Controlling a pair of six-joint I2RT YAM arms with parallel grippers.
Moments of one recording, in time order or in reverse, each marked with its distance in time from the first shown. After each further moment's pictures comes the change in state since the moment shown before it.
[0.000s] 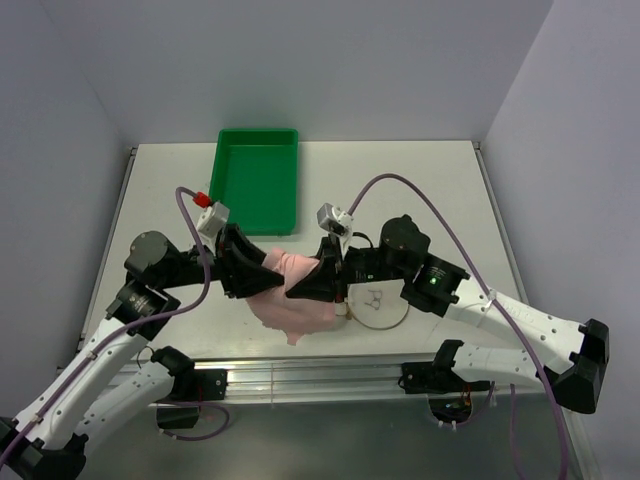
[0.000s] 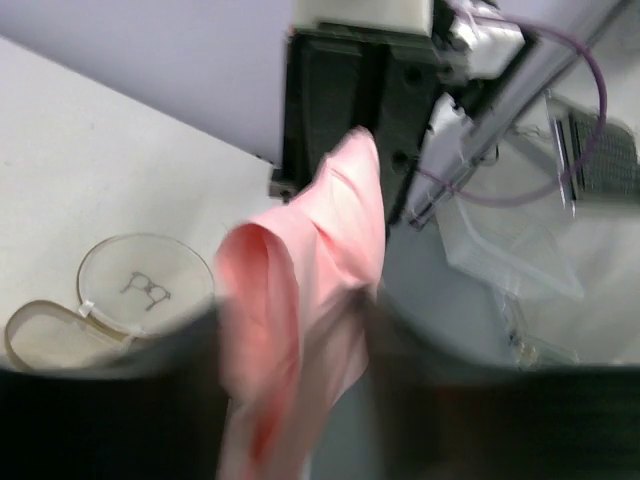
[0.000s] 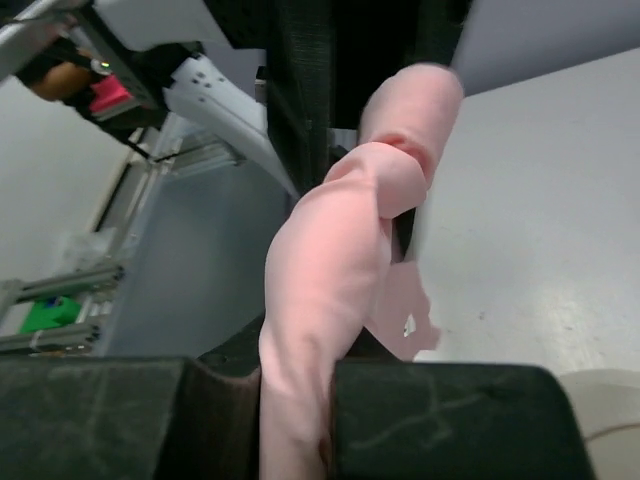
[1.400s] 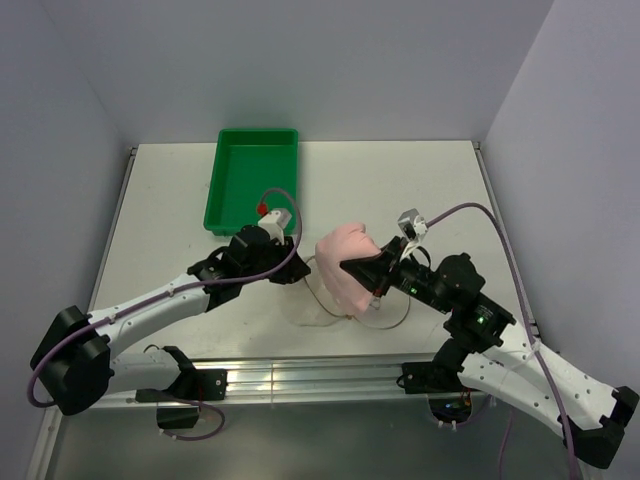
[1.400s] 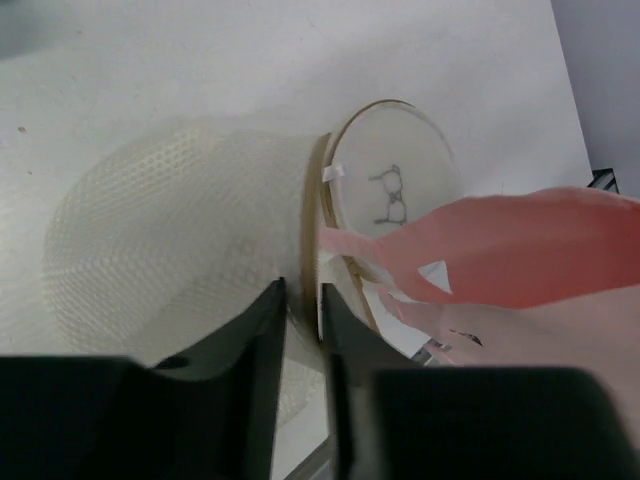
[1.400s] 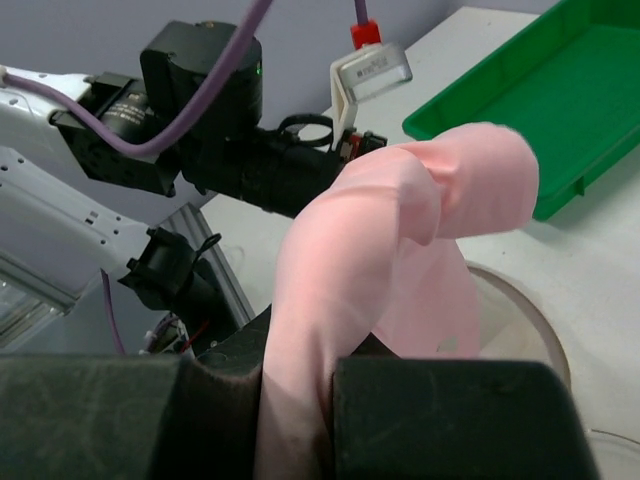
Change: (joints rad) left arm -0.215 0.502 -0.025 -0.169 -0.792 -0.056; right arm -0.148 -0.448 -0.299 -0.094 0.504 0.074
